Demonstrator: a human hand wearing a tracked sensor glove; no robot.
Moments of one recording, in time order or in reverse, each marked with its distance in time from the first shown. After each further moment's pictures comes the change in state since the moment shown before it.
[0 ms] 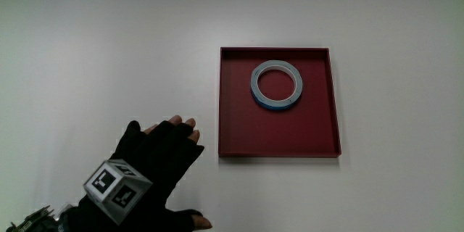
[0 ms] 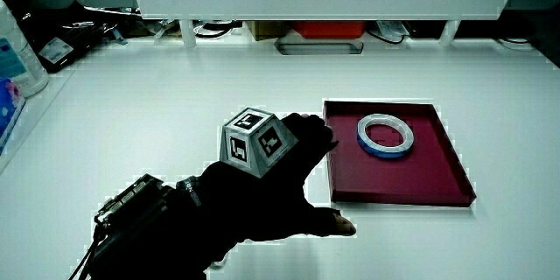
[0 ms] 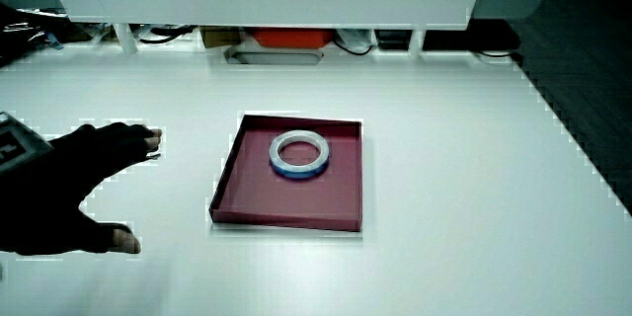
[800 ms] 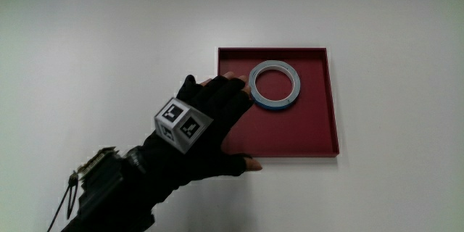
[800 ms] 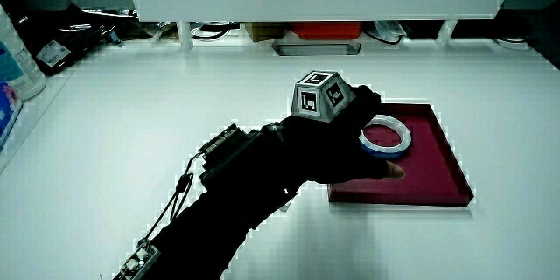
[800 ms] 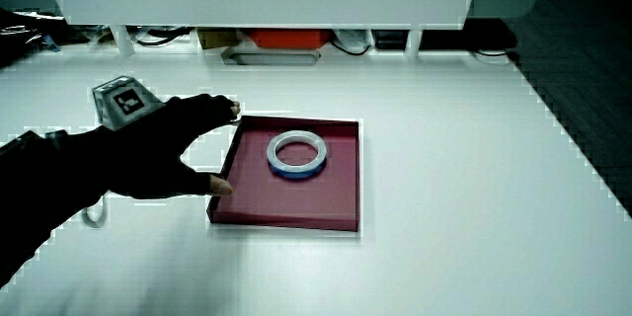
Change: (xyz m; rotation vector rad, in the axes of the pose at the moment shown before) arm -0.001 0.105 -0.016 0.004 -0.072 -0.044
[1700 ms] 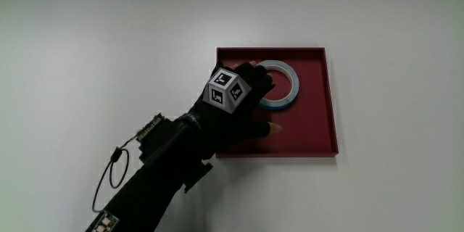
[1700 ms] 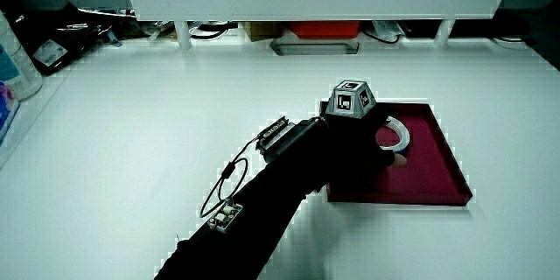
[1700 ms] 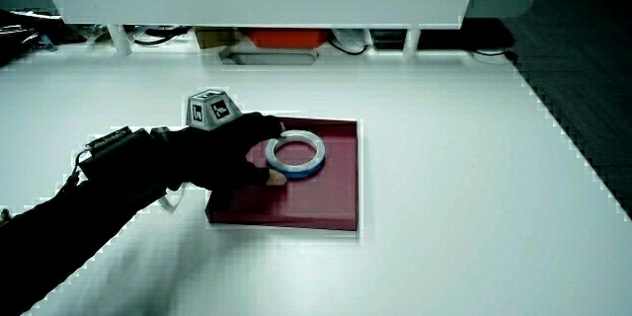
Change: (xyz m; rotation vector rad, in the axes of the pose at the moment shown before) arm -0.028 0.092 -0.058 -0.156 0.069 0.125
